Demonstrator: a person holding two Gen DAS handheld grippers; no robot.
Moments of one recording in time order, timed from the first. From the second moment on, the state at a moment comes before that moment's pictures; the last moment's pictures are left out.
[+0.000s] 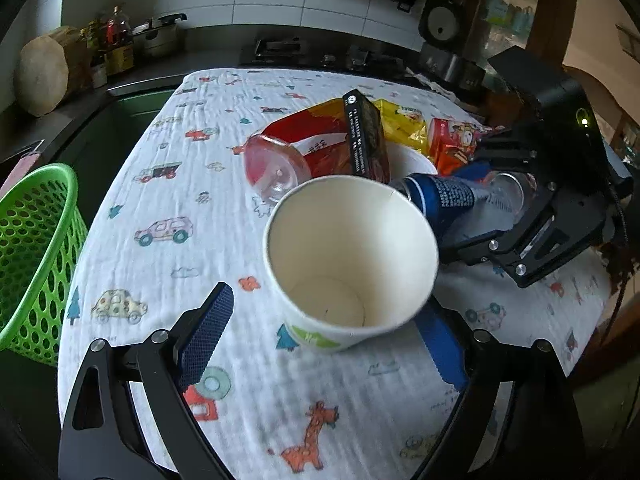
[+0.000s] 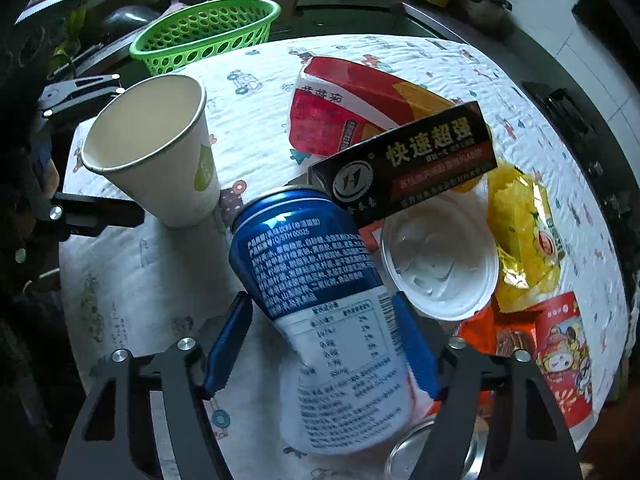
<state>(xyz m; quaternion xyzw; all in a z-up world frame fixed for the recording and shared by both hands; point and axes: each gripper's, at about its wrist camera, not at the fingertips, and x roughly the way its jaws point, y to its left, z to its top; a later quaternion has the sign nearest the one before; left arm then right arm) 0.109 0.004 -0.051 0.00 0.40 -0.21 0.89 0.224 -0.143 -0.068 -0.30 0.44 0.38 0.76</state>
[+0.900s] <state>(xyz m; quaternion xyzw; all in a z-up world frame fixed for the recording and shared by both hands) 0.110 0.008 -0.046 0.00 0.38 -0.22 0.90 0.215 -0.135 -0.072 -0.20 0.48 0.39 0.76</state>
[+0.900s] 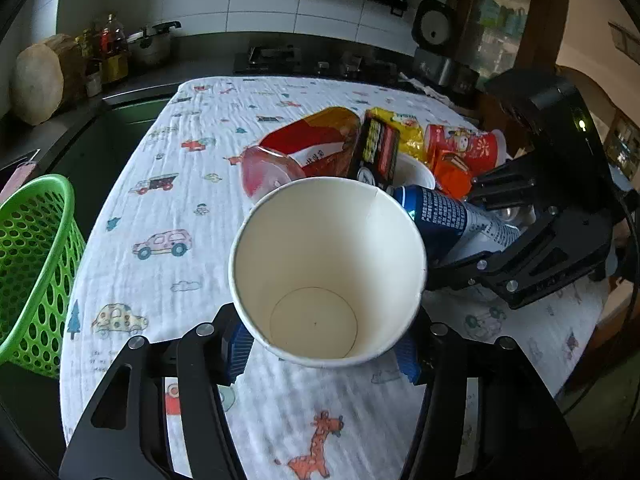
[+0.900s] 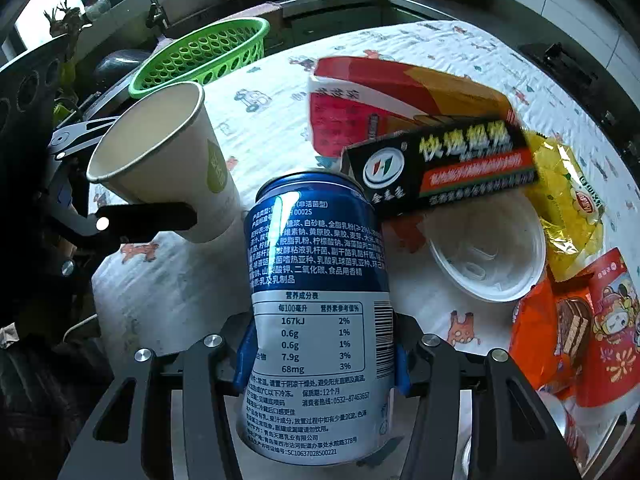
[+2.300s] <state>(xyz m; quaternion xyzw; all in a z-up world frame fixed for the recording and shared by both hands) 0.172 0.288 -0.048 -0.08 0.41 0.09 0.90 0.215 0.087 -0.008 -0.18 0.41 0.45 0.77</state>
